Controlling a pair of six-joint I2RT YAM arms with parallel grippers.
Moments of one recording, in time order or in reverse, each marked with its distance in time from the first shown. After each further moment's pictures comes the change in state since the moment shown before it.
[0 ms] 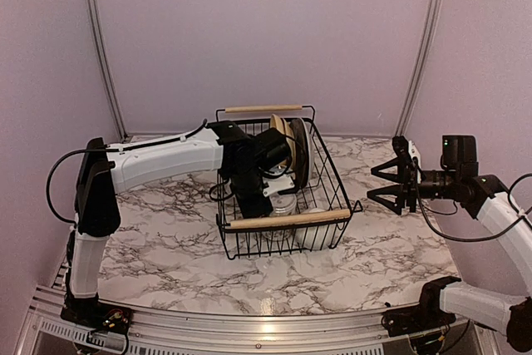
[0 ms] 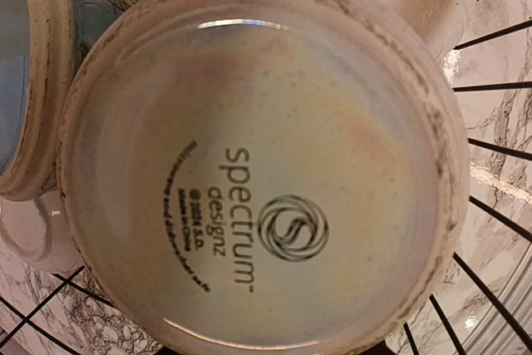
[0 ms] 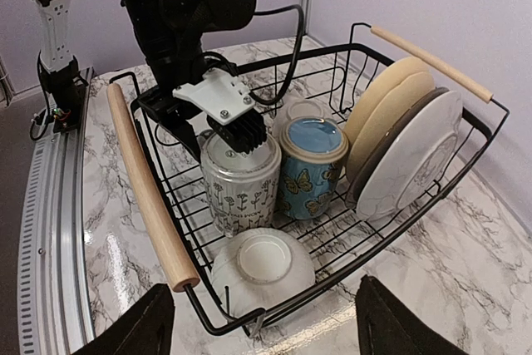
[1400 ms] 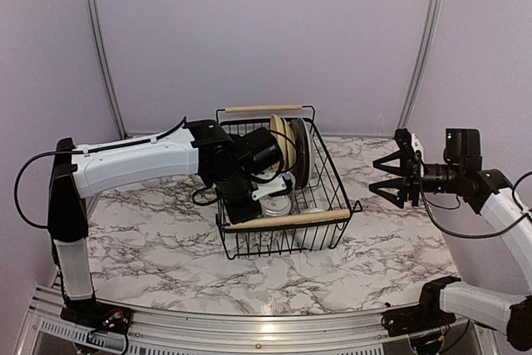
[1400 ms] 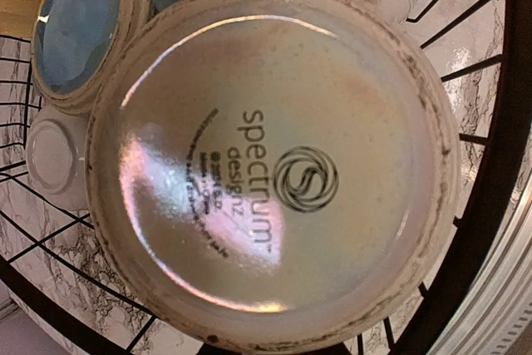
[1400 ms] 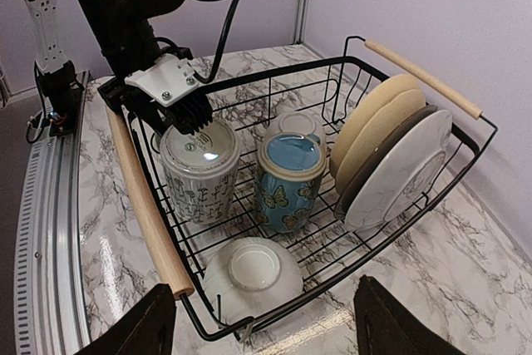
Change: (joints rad) left arm -0.069 -0.206 -0.166 0.013 -0.076 -0.068; right arm 0.000 0.008 0.061 -0.022 0.007 -0.008
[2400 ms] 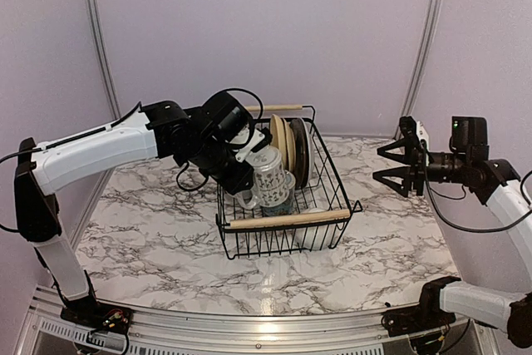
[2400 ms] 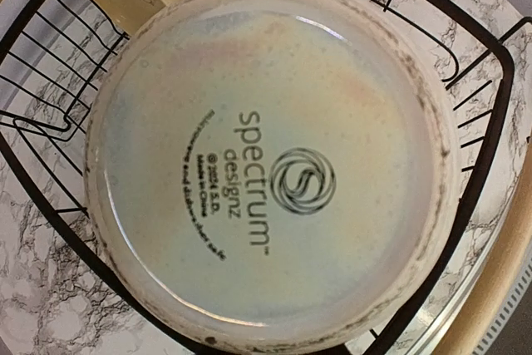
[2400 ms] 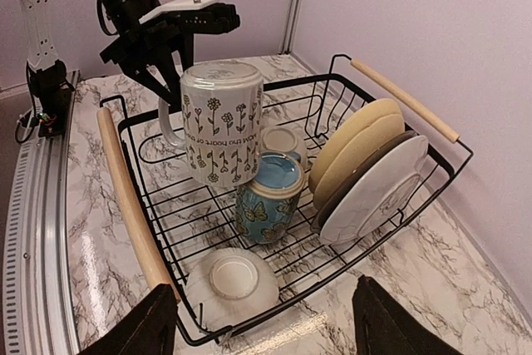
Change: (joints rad) left arm 0.093 -0.181 -0.109 0.223 0.061 -0.309; right arm 0.000 0.018 0.109 -0.057 0.027 -0.039
